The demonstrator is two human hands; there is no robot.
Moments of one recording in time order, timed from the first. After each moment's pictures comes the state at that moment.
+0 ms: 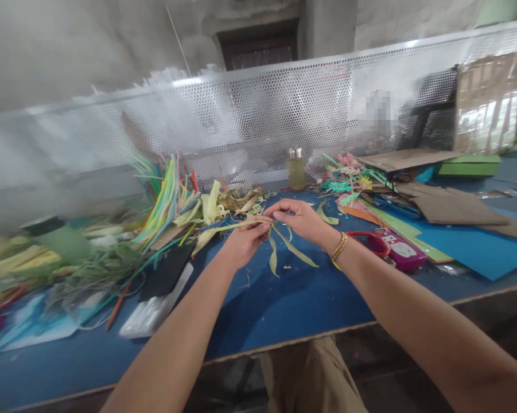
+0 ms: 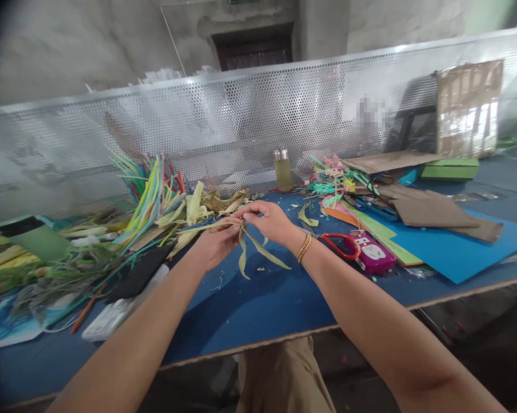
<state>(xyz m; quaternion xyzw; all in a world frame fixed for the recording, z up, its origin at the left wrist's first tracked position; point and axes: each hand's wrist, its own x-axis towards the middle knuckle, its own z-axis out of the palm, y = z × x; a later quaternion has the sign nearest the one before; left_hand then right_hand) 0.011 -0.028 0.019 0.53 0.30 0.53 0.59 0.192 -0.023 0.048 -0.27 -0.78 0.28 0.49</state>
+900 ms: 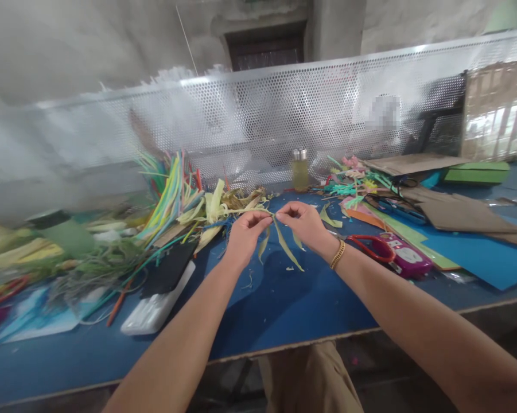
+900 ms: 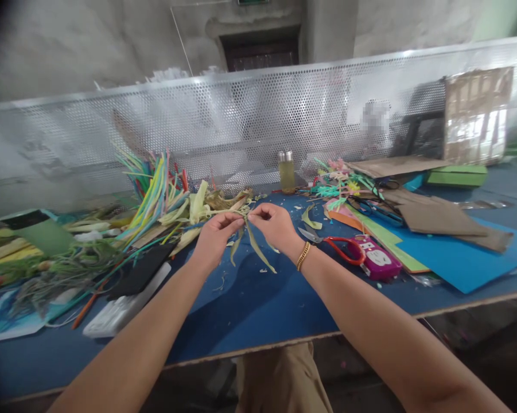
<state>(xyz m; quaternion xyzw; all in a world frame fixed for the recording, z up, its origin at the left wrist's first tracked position) 0.016 -0.033 0.028 0.61 0.43 0.57 0.34 0.178 -0.012 0.025 -0.33 -0.68 0.31 0.59</state>
